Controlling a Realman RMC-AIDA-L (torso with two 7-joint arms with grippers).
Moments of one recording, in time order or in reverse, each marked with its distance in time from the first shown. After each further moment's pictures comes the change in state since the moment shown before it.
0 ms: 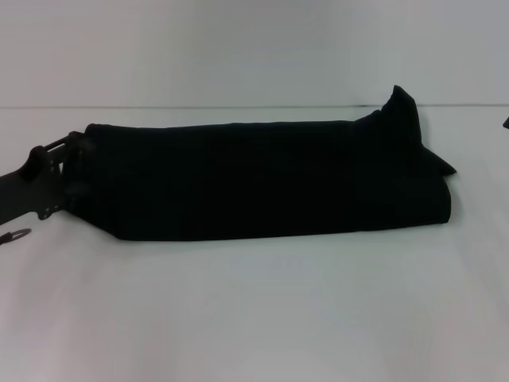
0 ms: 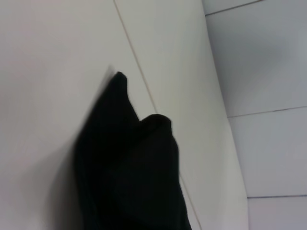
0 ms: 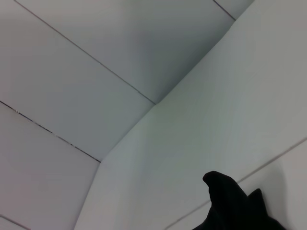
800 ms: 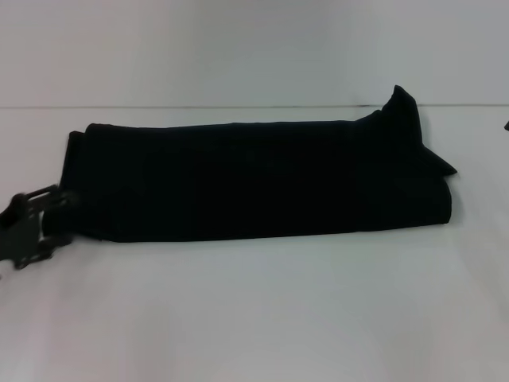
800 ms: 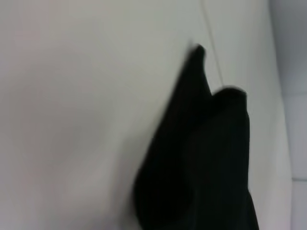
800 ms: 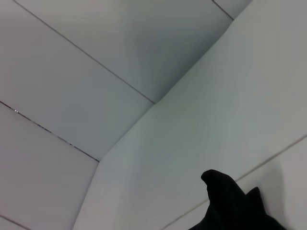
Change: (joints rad) left arm 0.051 0.037 -0.041 0.032 0.199 0.116 -0.113; right arm -0.006 0.001 0.001 -0.002 -0.001 -0.002 -0.003
